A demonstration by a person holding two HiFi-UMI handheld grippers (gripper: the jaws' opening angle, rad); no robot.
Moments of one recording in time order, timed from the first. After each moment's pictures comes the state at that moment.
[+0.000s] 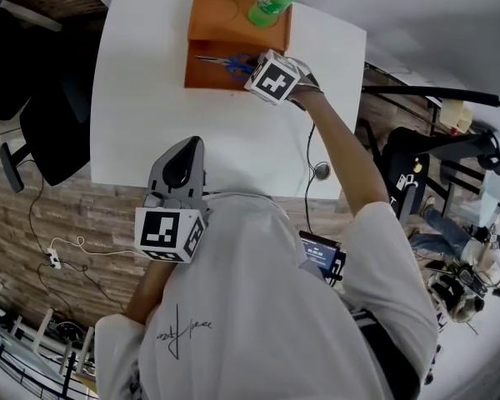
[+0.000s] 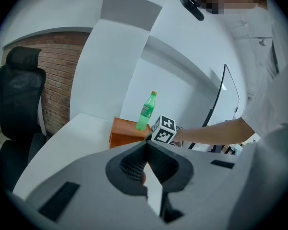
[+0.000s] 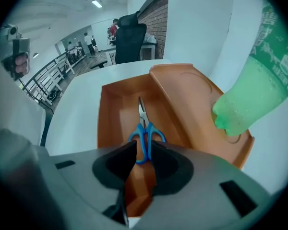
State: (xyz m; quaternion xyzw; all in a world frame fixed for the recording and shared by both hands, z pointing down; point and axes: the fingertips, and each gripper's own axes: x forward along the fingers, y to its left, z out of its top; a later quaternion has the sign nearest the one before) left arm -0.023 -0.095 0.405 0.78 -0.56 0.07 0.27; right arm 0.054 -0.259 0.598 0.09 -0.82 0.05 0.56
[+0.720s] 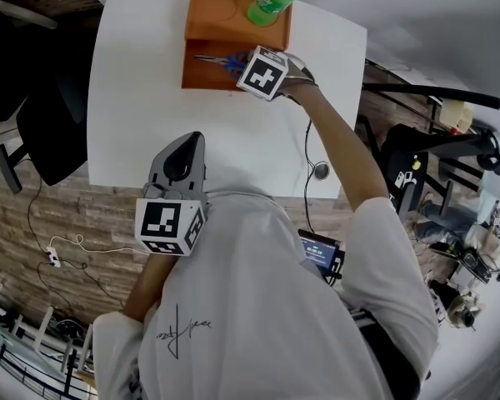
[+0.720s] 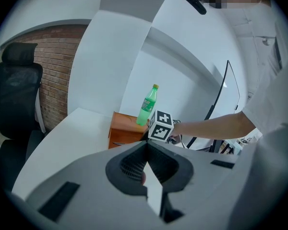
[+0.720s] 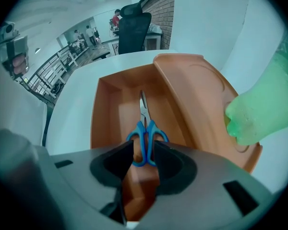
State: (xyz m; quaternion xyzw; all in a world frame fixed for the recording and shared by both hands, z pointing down) left arm -0.022 -0.109 0.423 0.78 -0.54 0.10 0.30; right arm 0.045 -0.260 0.612 0.06 -0.80 0.05 0.60
